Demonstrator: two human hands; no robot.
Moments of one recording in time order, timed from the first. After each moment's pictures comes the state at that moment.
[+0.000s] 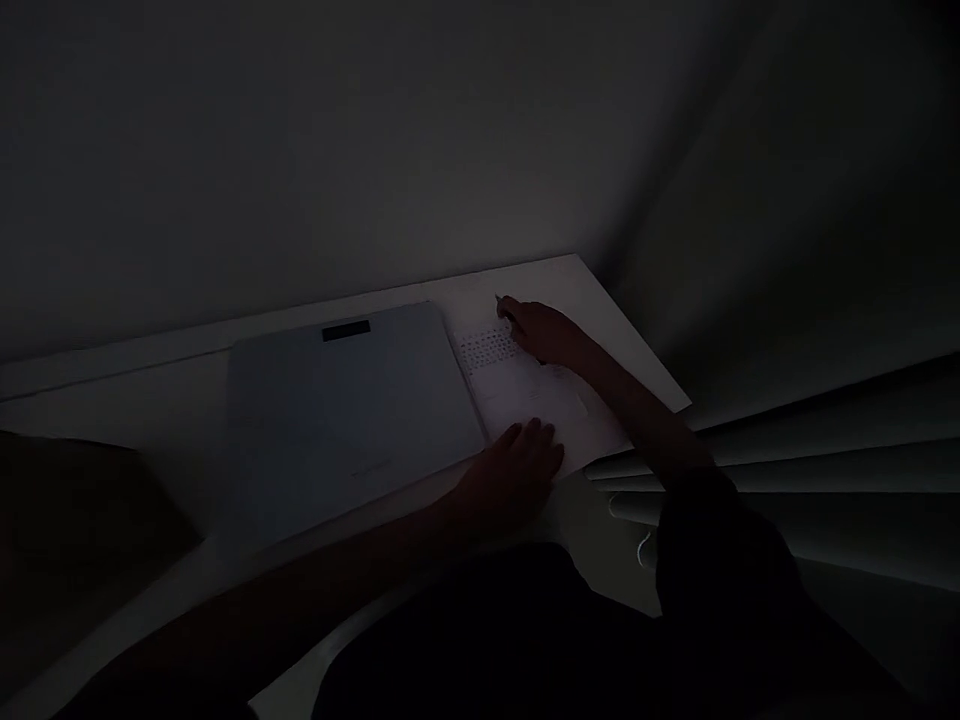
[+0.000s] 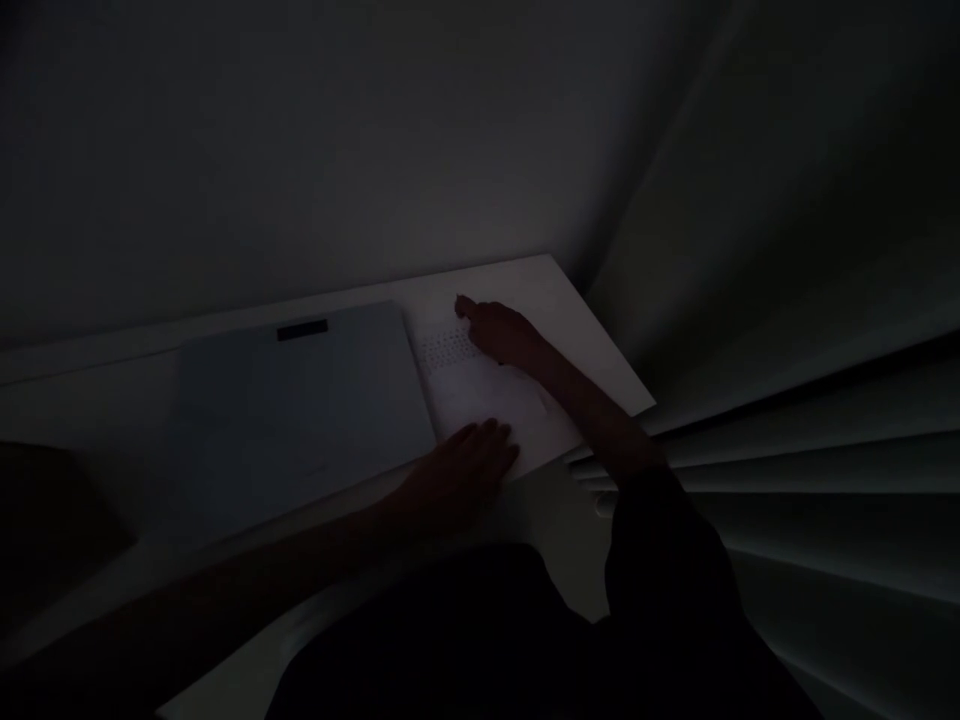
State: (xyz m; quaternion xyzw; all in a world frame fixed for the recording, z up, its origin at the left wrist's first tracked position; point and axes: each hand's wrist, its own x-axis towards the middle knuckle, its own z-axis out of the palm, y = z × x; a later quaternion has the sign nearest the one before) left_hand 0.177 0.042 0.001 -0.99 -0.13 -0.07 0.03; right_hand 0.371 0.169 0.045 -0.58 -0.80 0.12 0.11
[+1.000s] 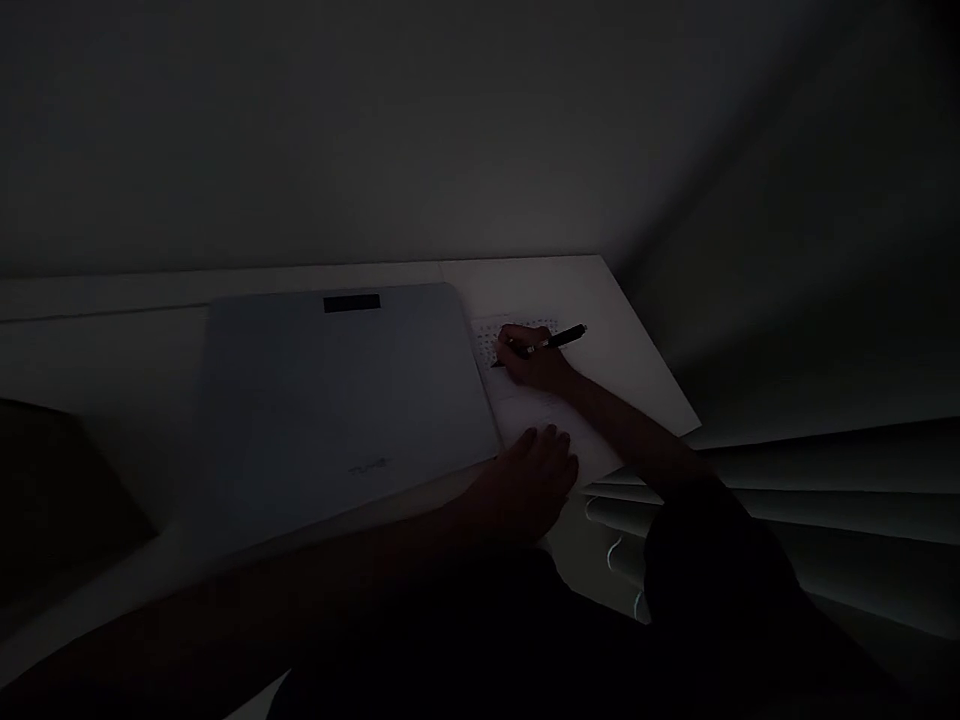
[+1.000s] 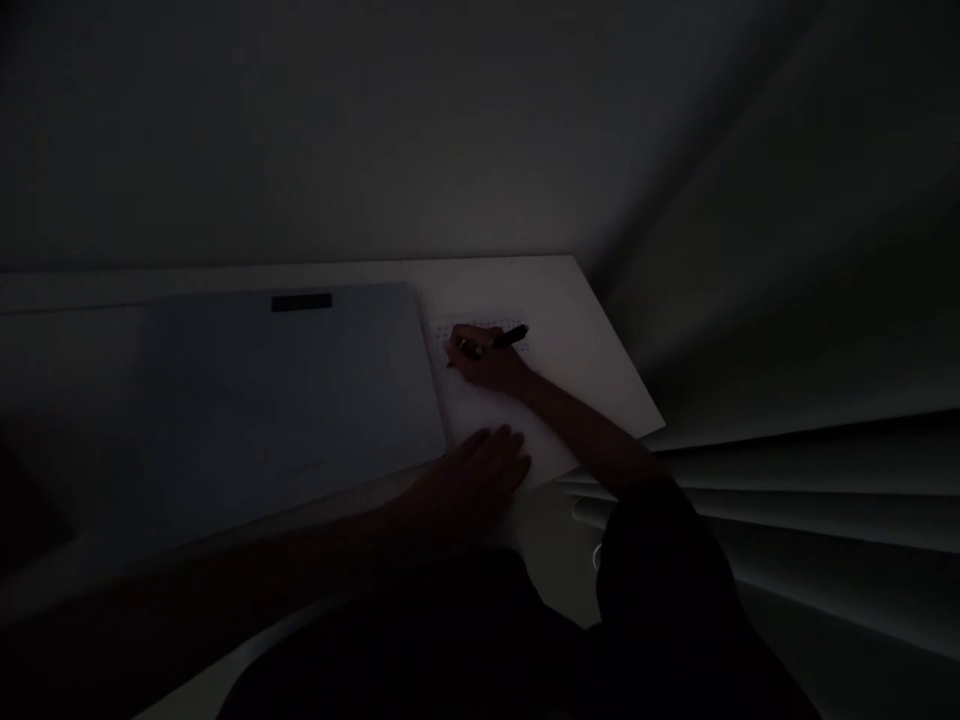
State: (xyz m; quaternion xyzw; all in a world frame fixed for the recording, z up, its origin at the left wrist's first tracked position) left_hand 0.176 0.043 -0.004 -0.99 -0.13 -0.10 0.00; right_hand 0.333 0.160 -0.001 -0.49 -0.72 0.37 0.33
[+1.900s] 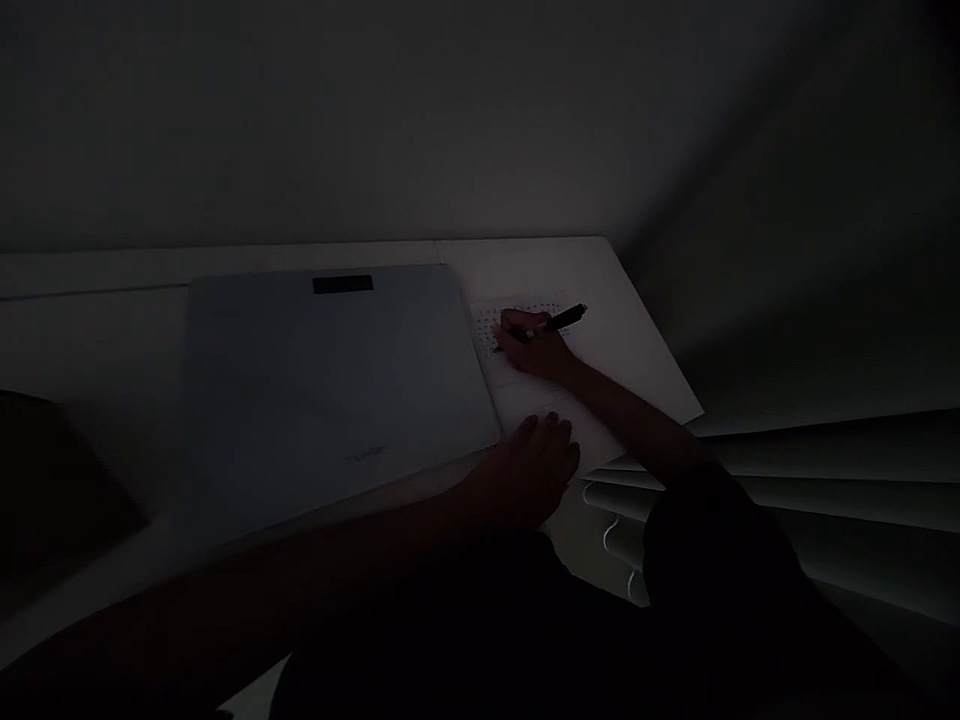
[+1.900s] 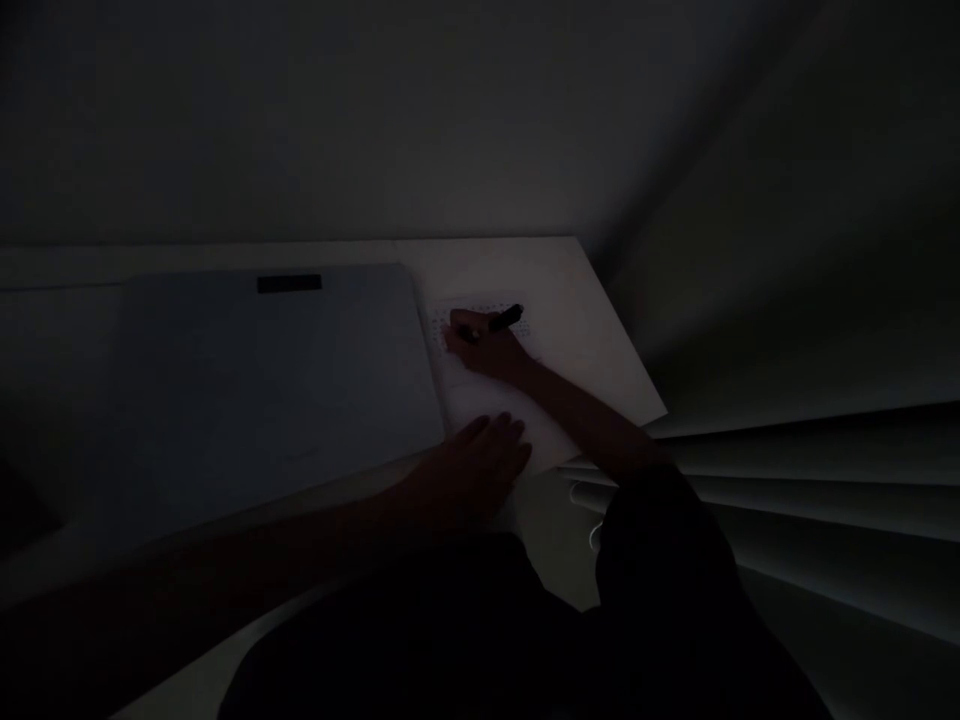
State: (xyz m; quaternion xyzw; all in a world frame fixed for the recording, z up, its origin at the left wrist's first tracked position) left_hand 0.175 0.045 -0.004 -0.99 -0.11 -0.08 0.00; right_hand 0.330 0.160 -0.003 -0.51 -0.73 0.30 0.34
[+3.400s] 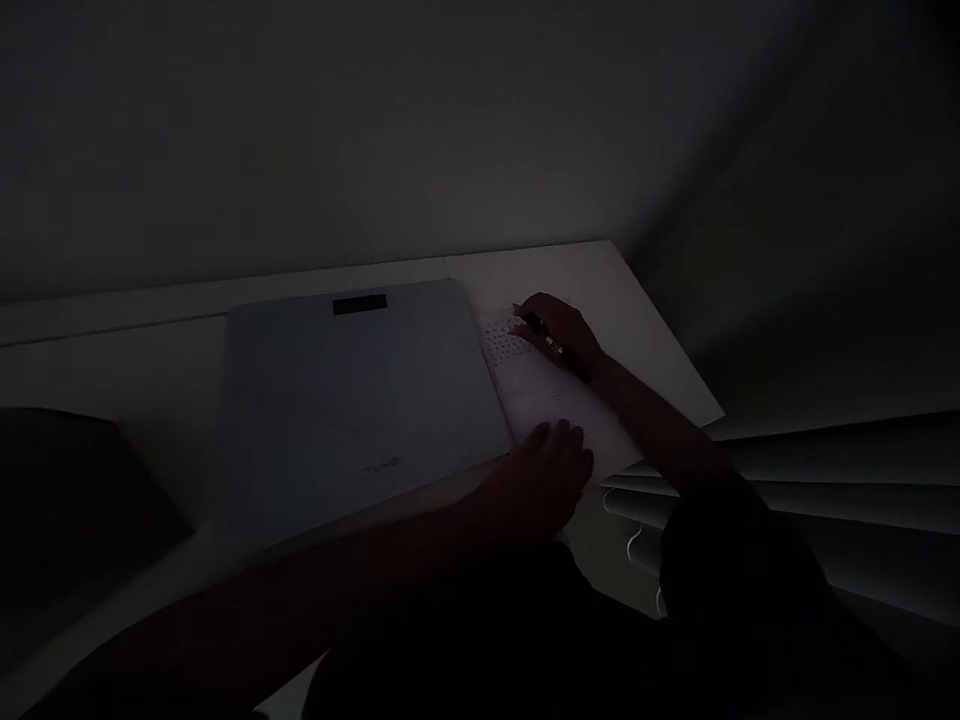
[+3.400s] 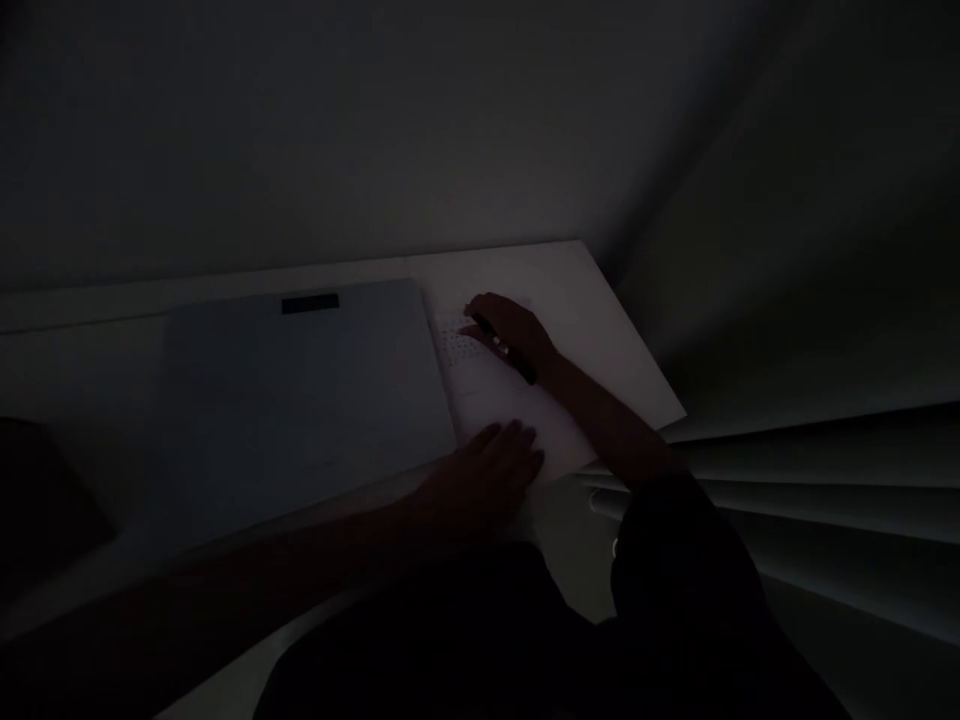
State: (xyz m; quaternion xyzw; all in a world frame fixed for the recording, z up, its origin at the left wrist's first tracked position) left_hand 0.174 0.043 -0.005 -0.98 -0.12 -0.13 0.01; right_hand 0.354 0.170 0.010 -0.49 -0.81 0.08 0.30
